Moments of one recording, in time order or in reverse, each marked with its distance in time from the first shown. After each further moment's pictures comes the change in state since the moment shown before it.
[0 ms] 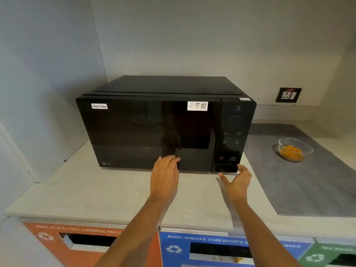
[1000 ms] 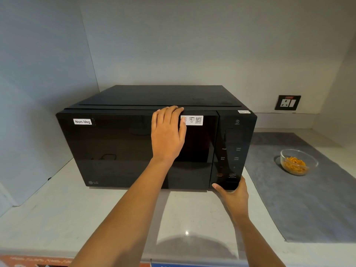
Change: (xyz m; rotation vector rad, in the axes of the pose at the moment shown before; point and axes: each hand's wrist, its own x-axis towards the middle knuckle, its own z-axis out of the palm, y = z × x) left_hand 0.133 0.065 -0.057 0.107 0.711 0.345; right_hand 0.047 0.023 0.014 0.050 -0.056 -0.046
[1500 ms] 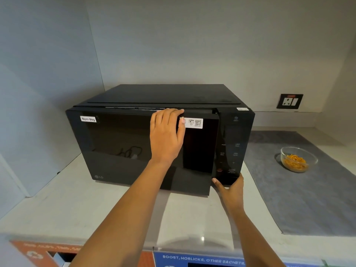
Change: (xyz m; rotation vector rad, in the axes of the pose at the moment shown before) left_hand -0.012 0.006 -0.026 -0.058 0.023 -0.007; right_hand -0.005 -0.003 0.008 0.075 -0.022 0.025
